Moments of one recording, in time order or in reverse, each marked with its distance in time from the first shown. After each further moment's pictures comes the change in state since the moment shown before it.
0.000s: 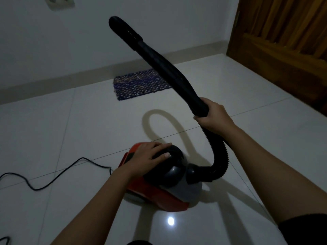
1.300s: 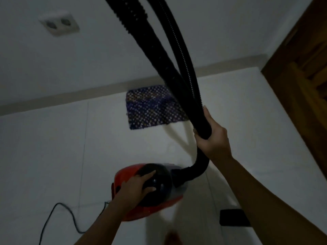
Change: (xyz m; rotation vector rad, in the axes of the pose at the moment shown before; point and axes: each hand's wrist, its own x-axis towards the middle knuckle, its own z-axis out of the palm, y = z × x) left_hand 0.198 0.018 -0.312 -0.151 -0.337 -0.514; right_hand 0.375 -0.169 -0.123 0.287 -0.077 0.074
